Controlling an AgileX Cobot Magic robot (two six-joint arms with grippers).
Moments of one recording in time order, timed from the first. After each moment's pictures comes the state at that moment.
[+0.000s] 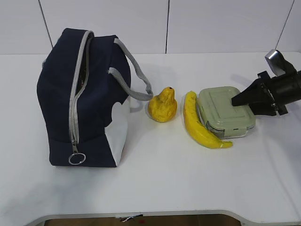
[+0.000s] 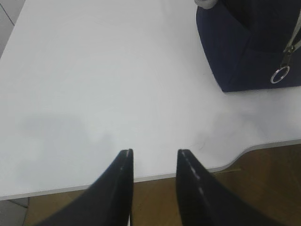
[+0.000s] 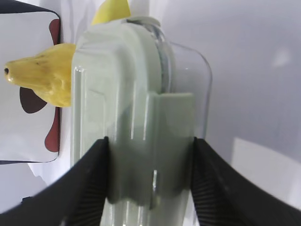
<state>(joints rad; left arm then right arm) 0.03 0.01 -0.51 -0.07 1.12 0.14 -0.30 2.21 -1.49 1.03 1.21 -0.87</state>
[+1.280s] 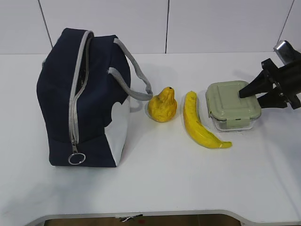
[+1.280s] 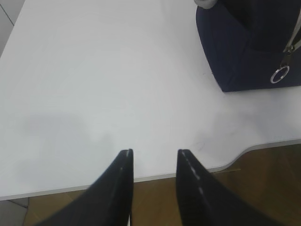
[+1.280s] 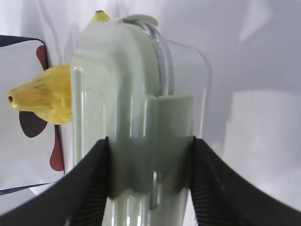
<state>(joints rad) 0.03 0.01 -0.51 -0.07 1.12 0.14 -0.29 2.12 -1.49 0.95 1.17 -0.60</state>
